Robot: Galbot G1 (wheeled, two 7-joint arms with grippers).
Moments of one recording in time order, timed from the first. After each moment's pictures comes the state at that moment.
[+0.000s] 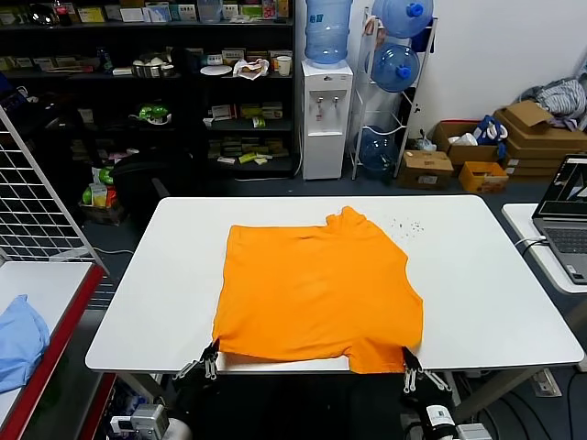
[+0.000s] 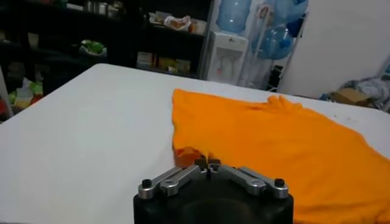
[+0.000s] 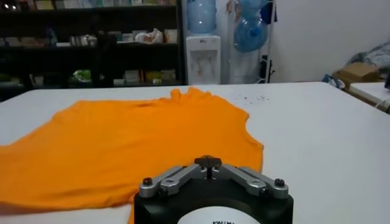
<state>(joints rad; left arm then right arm) 1.67 -0.98 -0.19 -2.20 -0.59 0.11 -0.46 -1.86 1.20 0.45 2.22 0.34 -0.13 0.26</state>
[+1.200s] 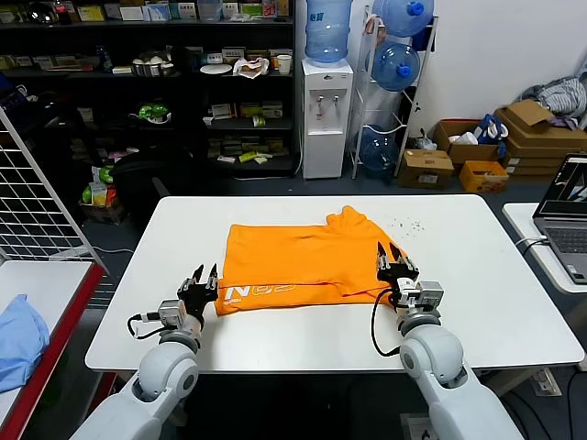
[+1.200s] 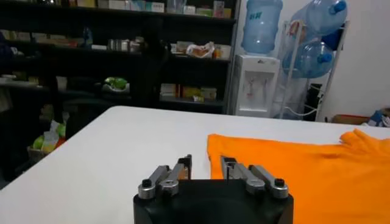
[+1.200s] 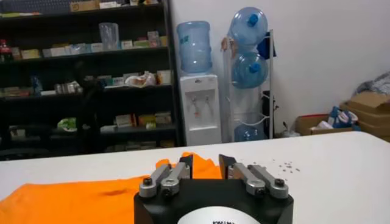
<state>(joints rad) 1.08 -1.02 -0.07 -1.77 -0.67 0.15 -0.49 -1.15 1.17 0.32 1.84 0.50 -0.24 0.30</state>
